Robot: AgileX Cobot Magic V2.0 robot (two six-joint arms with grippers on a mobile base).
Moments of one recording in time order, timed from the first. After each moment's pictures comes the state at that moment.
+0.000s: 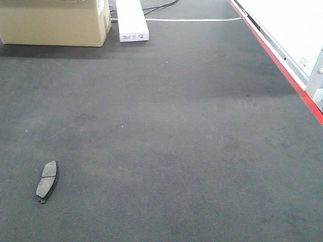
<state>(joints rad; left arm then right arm) -0.14 0.27 -0.42 0.08 0.59 -0.22 0.13 0.26 -0.40 0.01 0.54 0.06</state>
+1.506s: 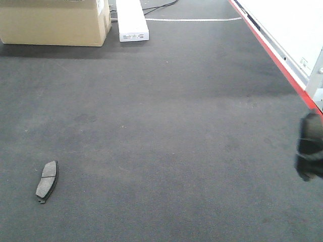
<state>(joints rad) -0.14 0.20 -0.40 0.08 0.60 -0.22 0.13 0.85 -0.70 0.03 0.53 0.06</state>
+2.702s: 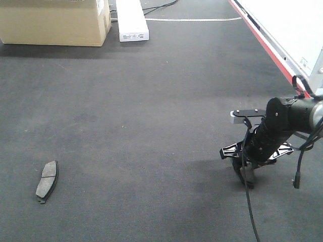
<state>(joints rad) -0.14 0.20 -0.40 0.08 0.60 -0.22 0.13 1.93 -1.23 0.06 0.72 -0.01</state>
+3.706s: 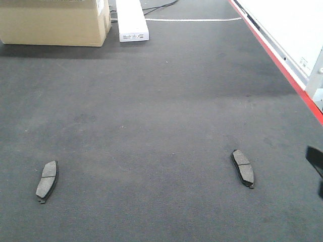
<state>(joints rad) -0.14 0.20 -0.40 0.08 0.60 -0.22 0.13 0.59 -0.60 0.10 0.50 -0.09</state>
